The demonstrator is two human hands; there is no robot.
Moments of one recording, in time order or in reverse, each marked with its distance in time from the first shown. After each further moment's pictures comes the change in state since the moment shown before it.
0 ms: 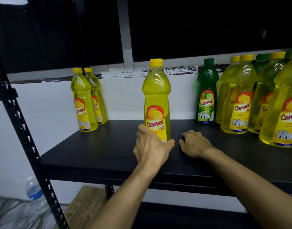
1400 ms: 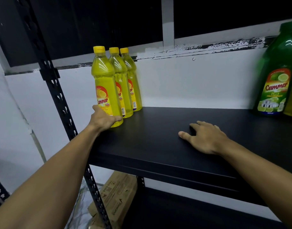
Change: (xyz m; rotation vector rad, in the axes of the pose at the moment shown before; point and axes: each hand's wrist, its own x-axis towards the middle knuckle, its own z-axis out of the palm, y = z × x) left_hand 0.176 -0.209 -0.122 -0.099 0.100 -0.184; right_hand 0.020 -0.099 0.038 -0.040 -0.066 -0.182
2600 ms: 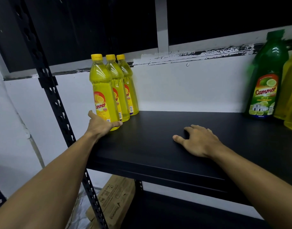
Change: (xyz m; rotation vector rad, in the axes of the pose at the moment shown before) left_hand 0.006 -0.010 0.007 -0.133 0.010 -0.031; right_hand 0.003 0.003 0.003 0.069 0.035 -0.015
